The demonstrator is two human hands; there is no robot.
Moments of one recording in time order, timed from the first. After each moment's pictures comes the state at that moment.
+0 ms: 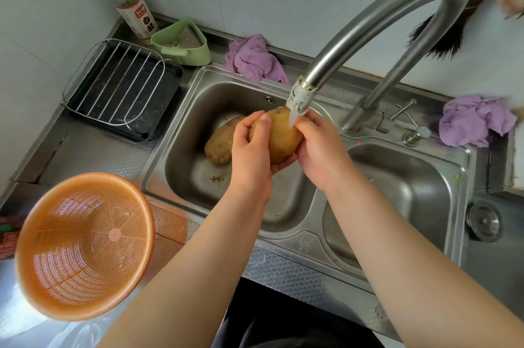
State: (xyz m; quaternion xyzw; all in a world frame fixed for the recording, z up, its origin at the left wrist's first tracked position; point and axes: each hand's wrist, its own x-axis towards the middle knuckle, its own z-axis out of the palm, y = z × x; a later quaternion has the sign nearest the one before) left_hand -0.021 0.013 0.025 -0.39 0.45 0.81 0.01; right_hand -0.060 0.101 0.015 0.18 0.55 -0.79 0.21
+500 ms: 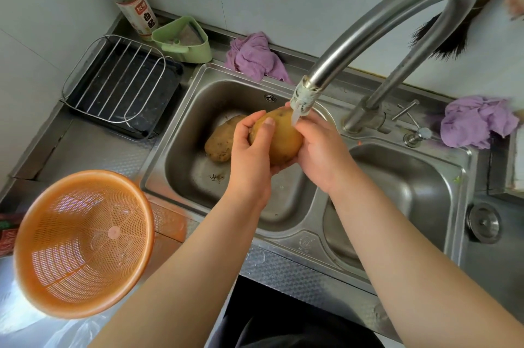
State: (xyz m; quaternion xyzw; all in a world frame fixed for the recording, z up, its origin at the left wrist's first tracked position) left_hand -0.015 0.009 0.022 -0.34 0.46 0.82 0.01; right_hand -0.058 0.101 0.024 0.16 0.57 -0.77 0.24
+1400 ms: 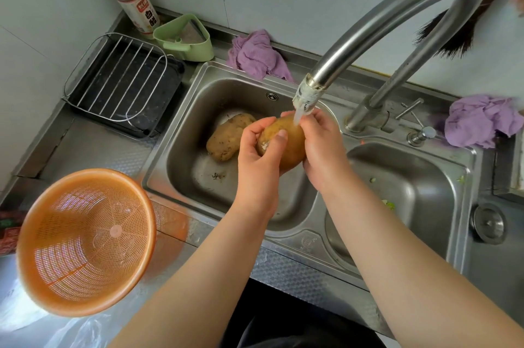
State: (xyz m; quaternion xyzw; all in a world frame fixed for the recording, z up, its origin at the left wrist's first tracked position) left_hand 0.000 0.017 0.014 -0.29 0.49 0.82 -0.02; right_hand -0.057 0.094 0.017 0.19 0.64 -0.72 0.17
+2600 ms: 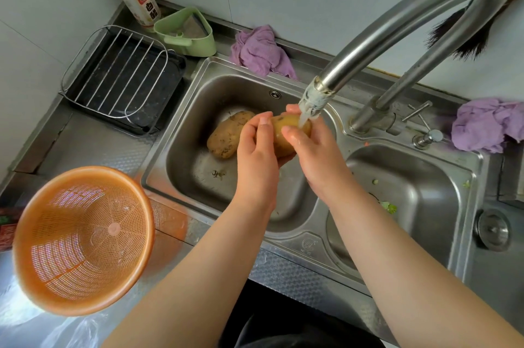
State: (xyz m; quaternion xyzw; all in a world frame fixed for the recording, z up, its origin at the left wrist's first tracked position) left_hand -0.017 0.012 0.014 -0.34 0.53 0.78 -0.02; right_hand -0.049 0.098 0.009 0.04 0.68 -0.70 0.20
